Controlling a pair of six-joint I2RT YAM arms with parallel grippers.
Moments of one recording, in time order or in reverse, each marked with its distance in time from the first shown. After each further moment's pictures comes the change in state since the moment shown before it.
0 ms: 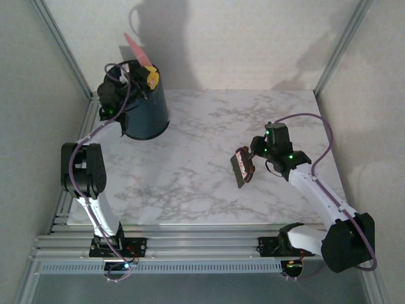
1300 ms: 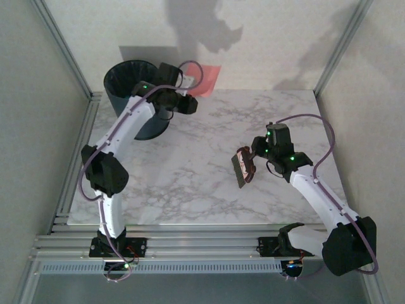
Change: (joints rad) left arm -0.419 0.130 0.761 -1.820 -0.533 1.667; right arm 0.000 -0.026 -0.003 -0.009 0.011 -0.001
